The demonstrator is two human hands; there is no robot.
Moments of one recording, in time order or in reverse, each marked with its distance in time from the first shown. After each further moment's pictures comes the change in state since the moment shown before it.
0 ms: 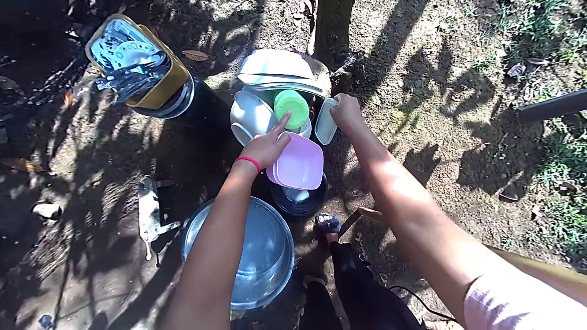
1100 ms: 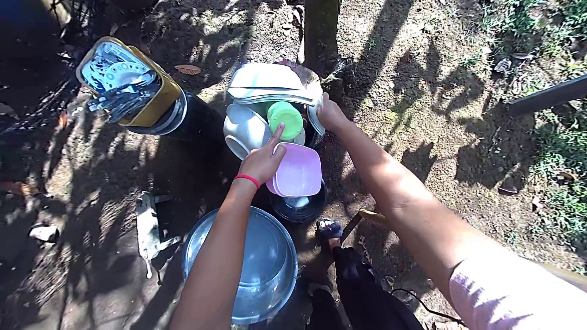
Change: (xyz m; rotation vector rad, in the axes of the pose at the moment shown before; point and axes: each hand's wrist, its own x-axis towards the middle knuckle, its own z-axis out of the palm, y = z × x) left_hand 0.000 0.003 0.011 -0.027 0.040 -0.039; right_hand 0.037 0.005 0.014 -0.042 -0.119 -0.118
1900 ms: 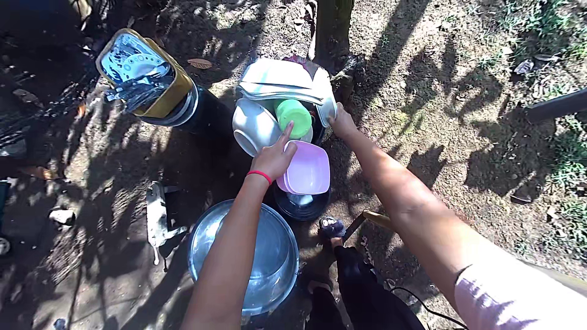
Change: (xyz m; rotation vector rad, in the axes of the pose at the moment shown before) left_hand -0.002 0.009 0.008 -0.027 -0.011 -0.036; right_hand 0.002 0.040 0.023 0.143 0.047 0.026
